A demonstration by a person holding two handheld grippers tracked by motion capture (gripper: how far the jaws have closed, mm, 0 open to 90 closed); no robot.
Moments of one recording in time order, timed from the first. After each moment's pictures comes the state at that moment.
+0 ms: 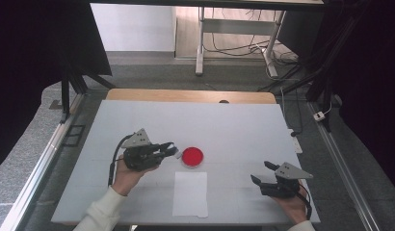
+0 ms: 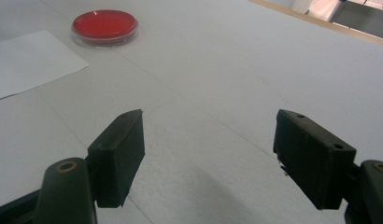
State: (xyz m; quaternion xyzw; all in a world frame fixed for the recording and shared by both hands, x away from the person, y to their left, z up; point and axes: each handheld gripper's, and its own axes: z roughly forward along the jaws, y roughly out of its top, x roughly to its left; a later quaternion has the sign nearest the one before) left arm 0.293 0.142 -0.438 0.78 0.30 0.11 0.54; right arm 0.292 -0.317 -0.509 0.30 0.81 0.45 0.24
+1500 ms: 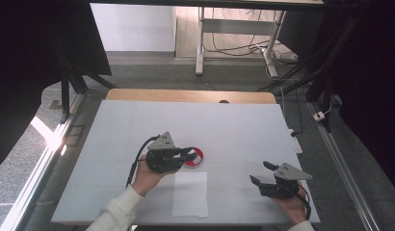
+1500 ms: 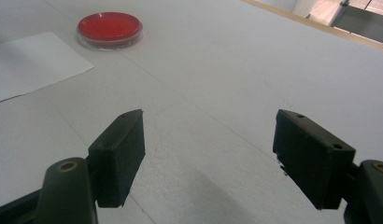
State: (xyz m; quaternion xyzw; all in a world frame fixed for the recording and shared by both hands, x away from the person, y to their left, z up) left arm 0.301 0.090 -0.442 0.80 0.26 0.08 0.52; right arm 0.290 -0.314 -0.509 0.29 0.81 0.45 0.24
